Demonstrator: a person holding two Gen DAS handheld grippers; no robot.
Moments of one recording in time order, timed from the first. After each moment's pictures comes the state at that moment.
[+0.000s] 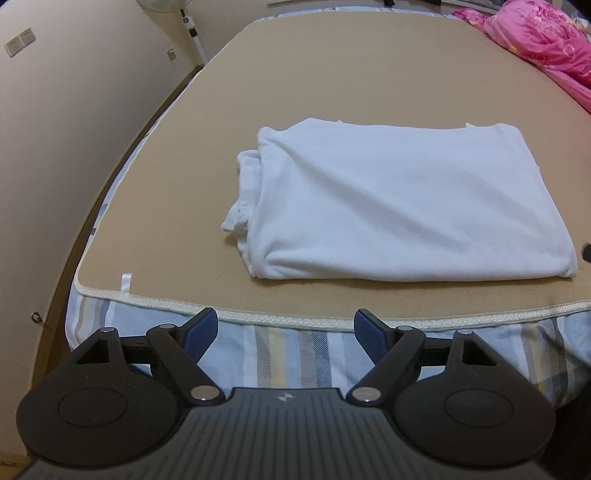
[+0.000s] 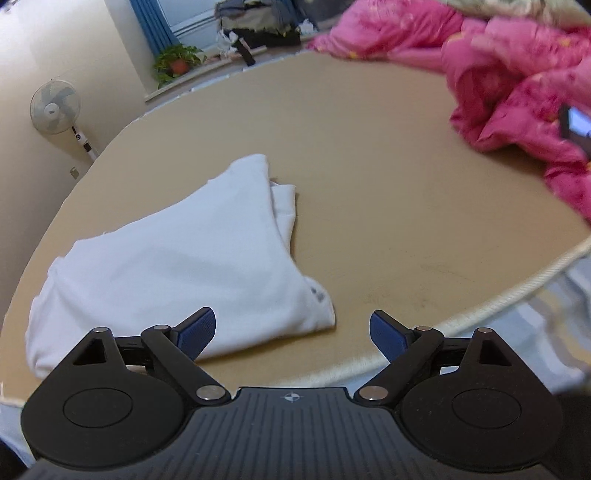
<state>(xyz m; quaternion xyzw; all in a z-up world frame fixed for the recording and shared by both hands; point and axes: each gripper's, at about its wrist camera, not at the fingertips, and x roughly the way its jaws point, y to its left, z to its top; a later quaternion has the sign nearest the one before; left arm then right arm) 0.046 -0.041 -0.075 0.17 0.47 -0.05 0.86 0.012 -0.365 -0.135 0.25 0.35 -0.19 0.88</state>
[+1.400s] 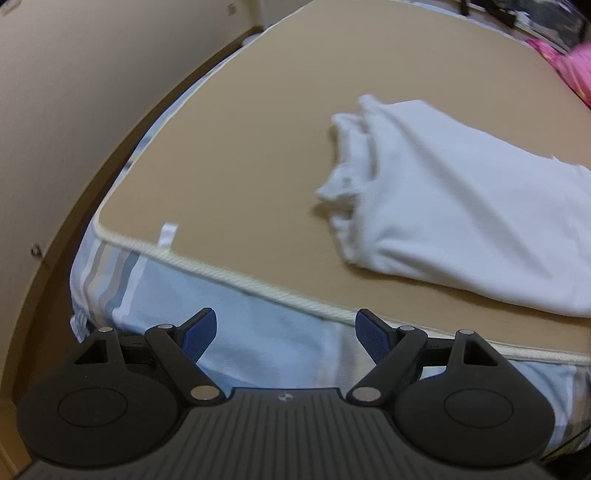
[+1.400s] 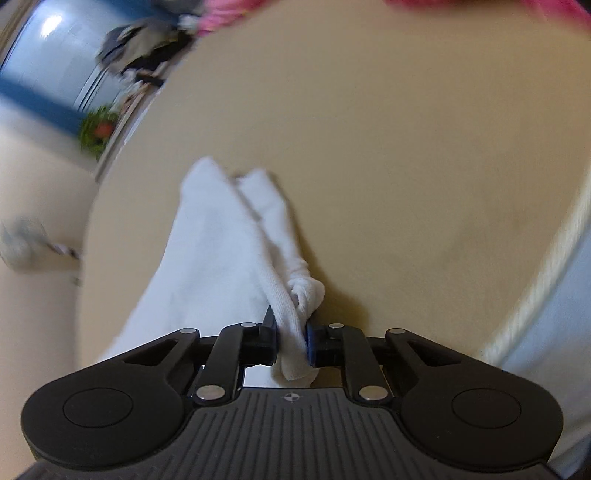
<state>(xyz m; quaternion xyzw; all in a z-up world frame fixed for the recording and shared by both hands) 0.100 0.067 -0.111 0.07 0.52 0.03 0.85 0.078 -0.381 -0.186 0.47 0.31 -0.25 0.78</state>
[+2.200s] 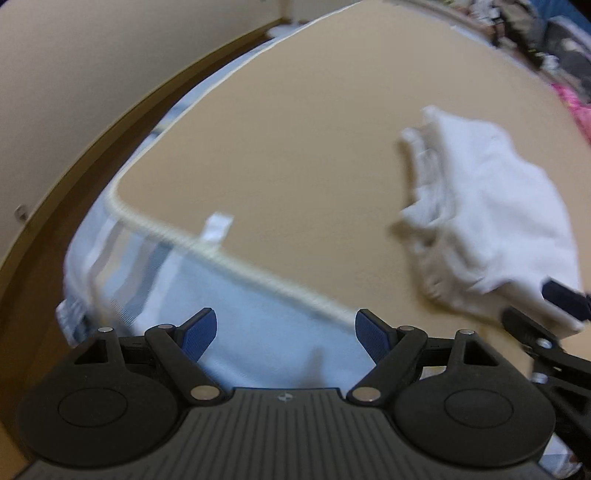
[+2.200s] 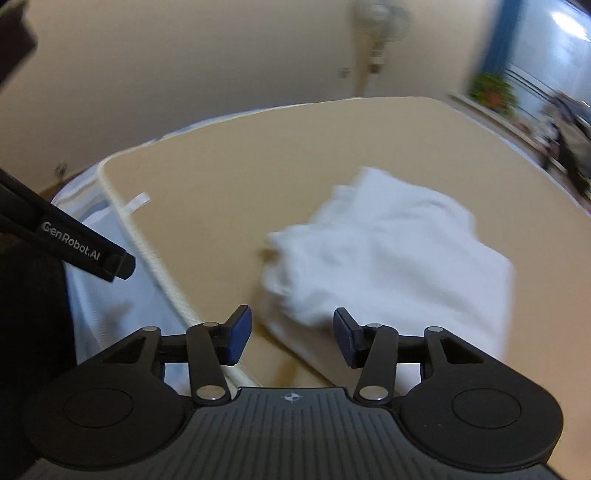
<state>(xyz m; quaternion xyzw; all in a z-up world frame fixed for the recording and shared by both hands) 0.137 0.146 -0.125 -0.01 0.51 0.01 0.86 0.149 -0.032 -0.139 -0.12 0.38 0.14 0.91</state>
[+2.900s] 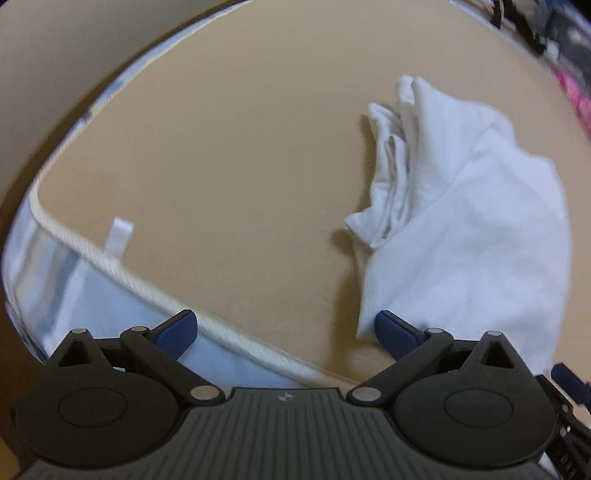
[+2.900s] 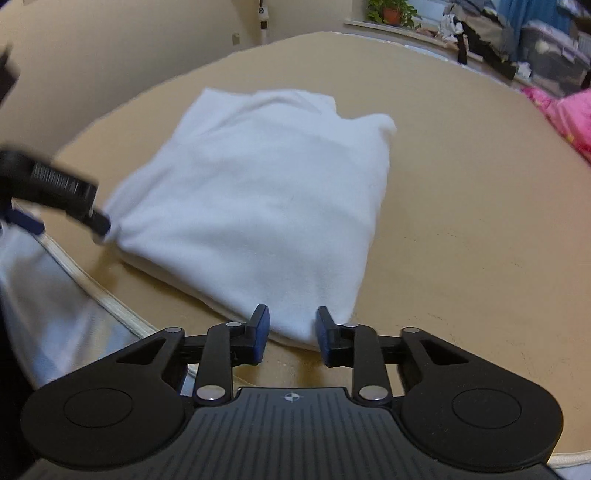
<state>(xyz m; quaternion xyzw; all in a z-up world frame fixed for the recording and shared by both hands) 0.192 0.102 -0.161 -0.05 0.57 0.00 0.82 0.123 -0.145 -0.166 0.01 0.44 0.03 0.90</state>
